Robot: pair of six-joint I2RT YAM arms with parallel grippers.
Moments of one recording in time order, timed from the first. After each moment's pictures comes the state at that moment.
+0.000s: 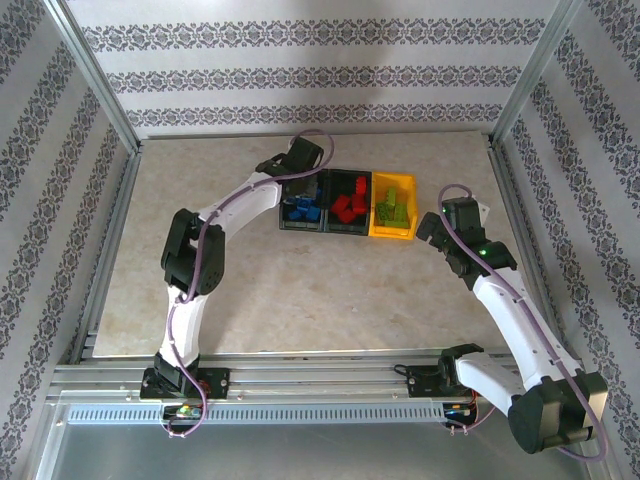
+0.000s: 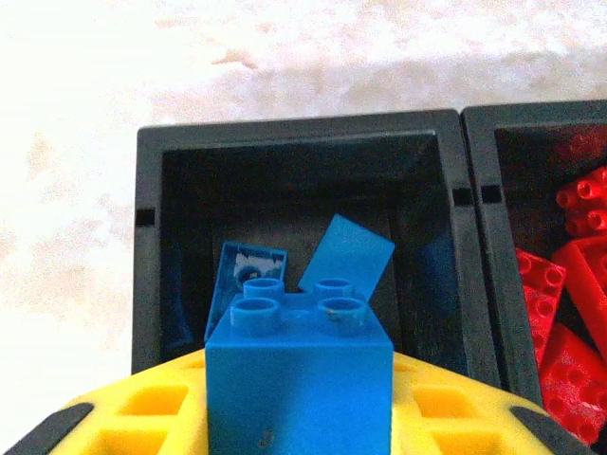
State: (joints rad) left arm -0.50 2.14 1.84 -0.62 -0.24 -0.32; right arm 0.17 1.01 0.85 -0.69 0.31 0.58
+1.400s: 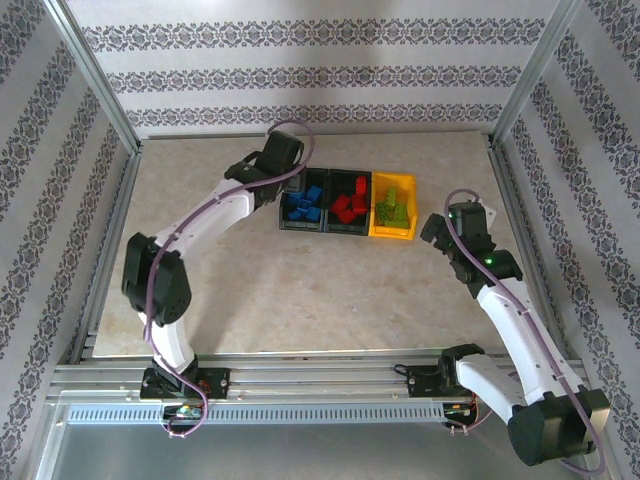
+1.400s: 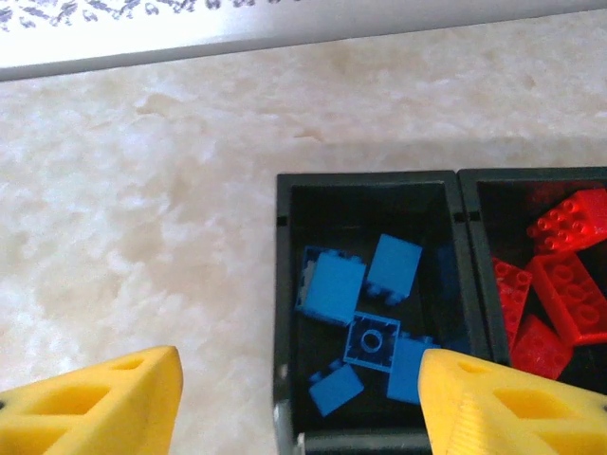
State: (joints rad) left arm -0.50 1.78 1.60 -0.60 -0.33 -0.31; right arm 0.15 0.93 0.82 -0.68 0.31 0.58
